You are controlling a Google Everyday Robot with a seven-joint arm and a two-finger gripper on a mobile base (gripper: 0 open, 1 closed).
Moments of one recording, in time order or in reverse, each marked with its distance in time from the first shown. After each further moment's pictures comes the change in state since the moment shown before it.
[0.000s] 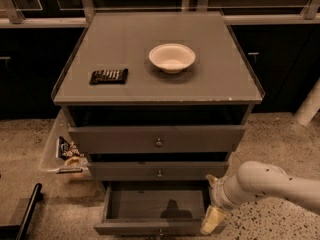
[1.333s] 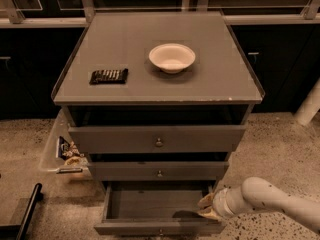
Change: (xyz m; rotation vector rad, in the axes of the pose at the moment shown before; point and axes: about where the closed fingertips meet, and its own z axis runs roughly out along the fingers) arm 0.048 -0.016 0.084 -0.002 -0.164 -0.102
